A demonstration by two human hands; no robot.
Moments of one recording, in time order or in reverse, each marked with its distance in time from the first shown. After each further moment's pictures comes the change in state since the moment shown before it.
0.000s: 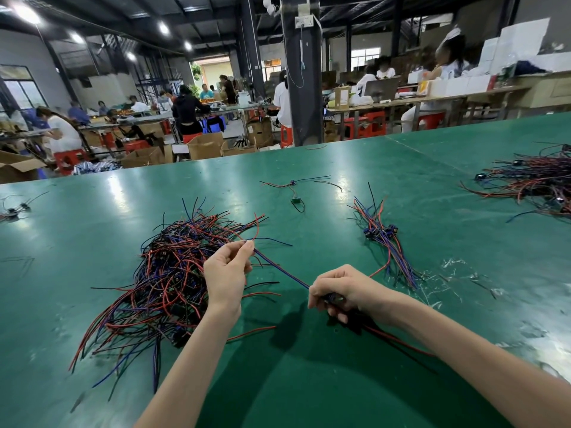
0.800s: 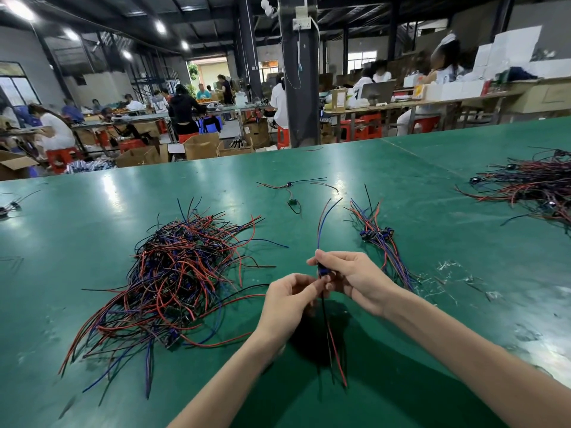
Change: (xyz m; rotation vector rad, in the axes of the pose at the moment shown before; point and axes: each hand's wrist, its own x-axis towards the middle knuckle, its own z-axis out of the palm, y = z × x) left_hand -0.068 -0.012 0.043 0.119 -0.510 -0.181; right_hand 0.013 -0.004 -0.007 0.425 0.283 -0.097
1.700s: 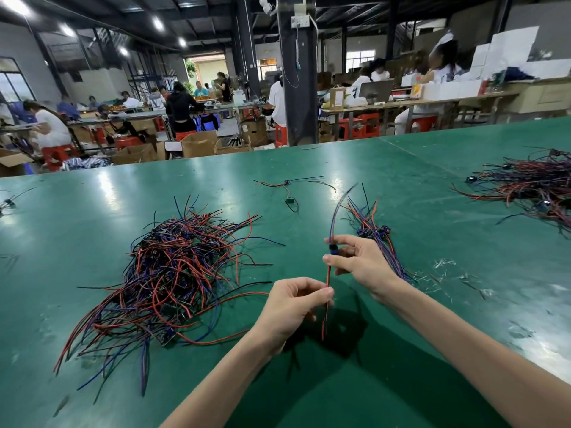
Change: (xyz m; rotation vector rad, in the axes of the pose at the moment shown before) left_hand -0.010 0.011 0.002 0.020 -0.180 -0.042; right_hand 0.017 0.003 -0.026 -0.340 0.181 -0.209
